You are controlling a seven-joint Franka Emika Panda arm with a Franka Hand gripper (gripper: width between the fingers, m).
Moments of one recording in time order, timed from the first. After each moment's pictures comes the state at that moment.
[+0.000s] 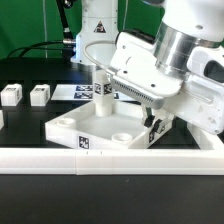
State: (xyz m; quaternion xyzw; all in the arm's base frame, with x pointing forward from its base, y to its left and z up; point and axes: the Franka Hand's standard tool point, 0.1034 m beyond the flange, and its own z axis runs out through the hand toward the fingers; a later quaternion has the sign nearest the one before) arm 0.580 0.064 0.028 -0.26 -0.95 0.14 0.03
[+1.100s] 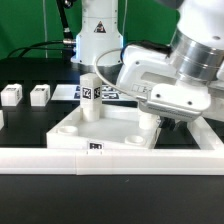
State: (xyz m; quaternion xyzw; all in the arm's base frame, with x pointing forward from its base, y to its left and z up) arm 0.574 0.095 0.027 0.00 -0.98 0.12 0.13
